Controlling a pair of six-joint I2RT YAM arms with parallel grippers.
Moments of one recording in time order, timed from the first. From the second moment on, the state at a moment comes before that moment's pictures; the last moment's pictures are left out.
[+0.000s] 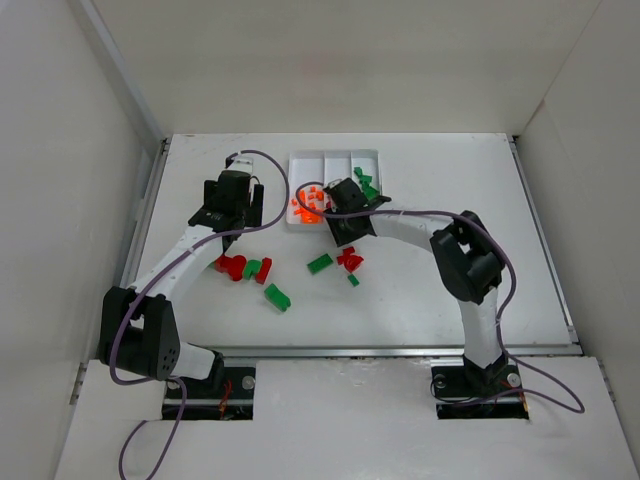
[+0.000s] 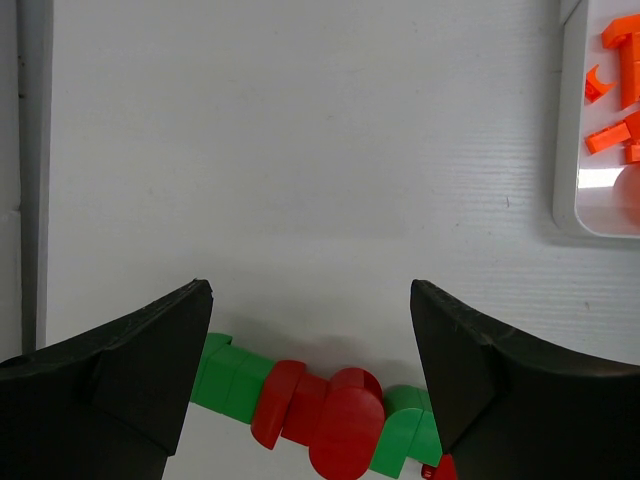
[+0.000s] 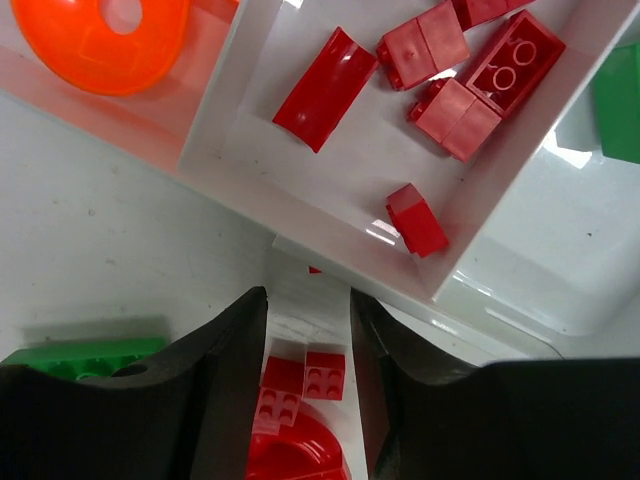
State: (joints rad) left arm -0.29 1.38 0.99 -0.31 -0.39 -0.05; right arm 0.68 2.06 1.48 -0.41 0.12 0.19
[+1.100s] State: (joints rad) left arm -0.29 1.38 0.99 -0.31 -0.40 -0.05; right arm 0.66 2.16 1.89 -0.40 0.25 0.19
